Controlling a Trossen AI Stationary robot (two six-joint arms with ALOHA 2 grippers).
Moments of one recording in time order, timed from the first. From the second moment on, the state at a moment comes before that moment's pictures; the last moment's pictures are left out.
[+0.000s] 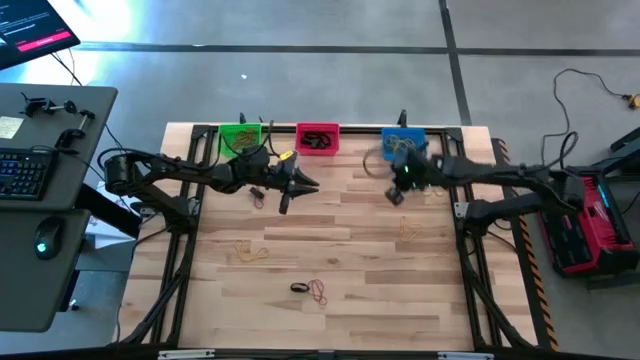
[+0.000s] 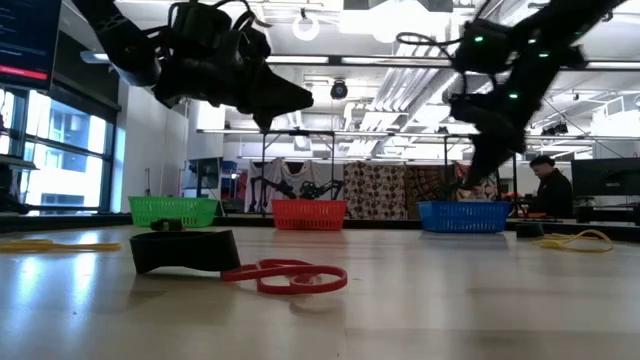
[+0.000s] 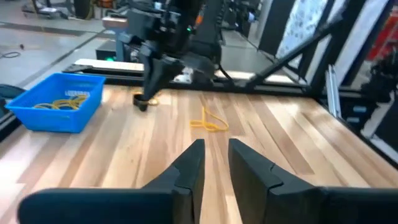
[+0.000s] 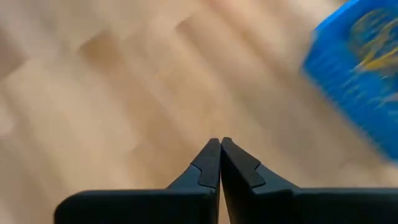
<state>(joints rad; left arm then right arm) 0.31 1.49 0.62 0.67 0.41 -0.02 -0.37 1.15 0.66 -0.53 0.15 0.27</state>
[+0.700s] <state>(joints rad) 0.21 1.58 0.62 0.82 0.38 0.04 0.14 1.05 0.54 -0.70 0.24 0.71</state>
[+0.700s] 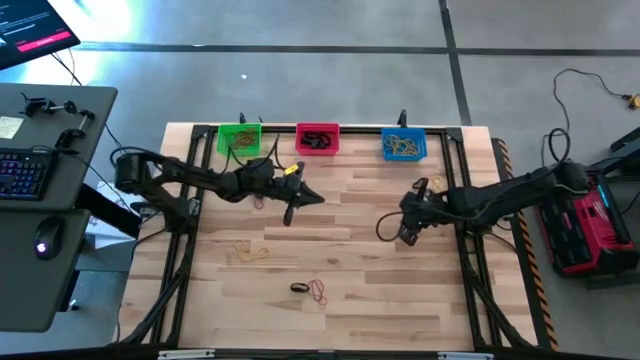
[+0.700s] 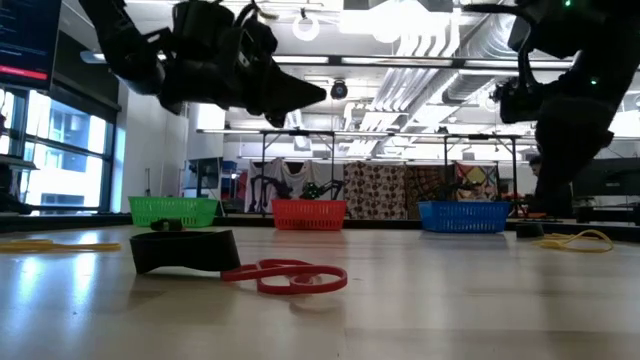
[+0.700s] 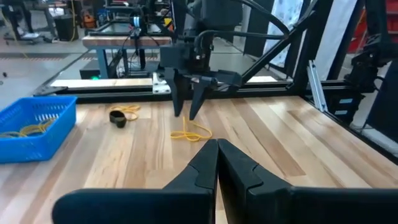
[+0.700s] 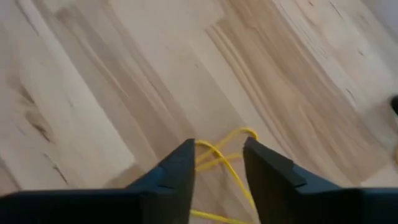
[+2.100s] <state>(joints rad) 0.13 1.71 0.62 0.94 0.42 0.01 0.14 1.30 0.52 -0.57 0.11 0.57</state>
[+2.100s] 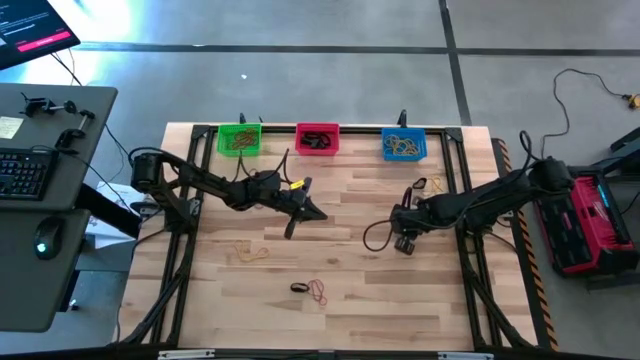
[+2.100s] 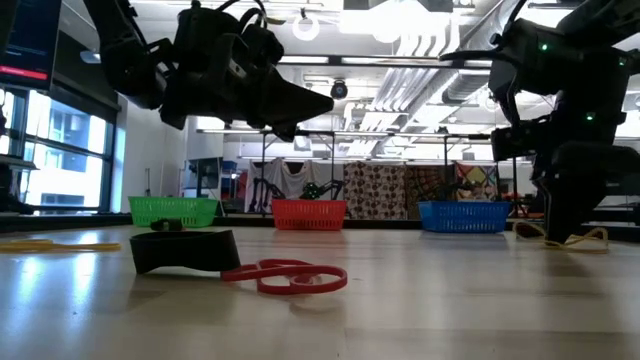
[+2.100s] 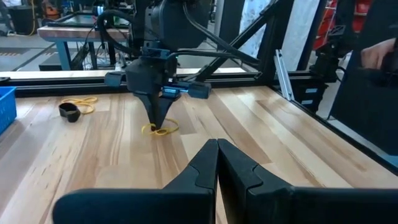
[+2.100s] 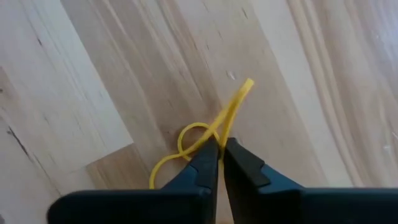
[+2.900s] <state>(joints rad) 0.11 1.71 0.62 0.95 0.32 0.01 0.07 1.22 0.55 -0.14 0.39 0.43</state>
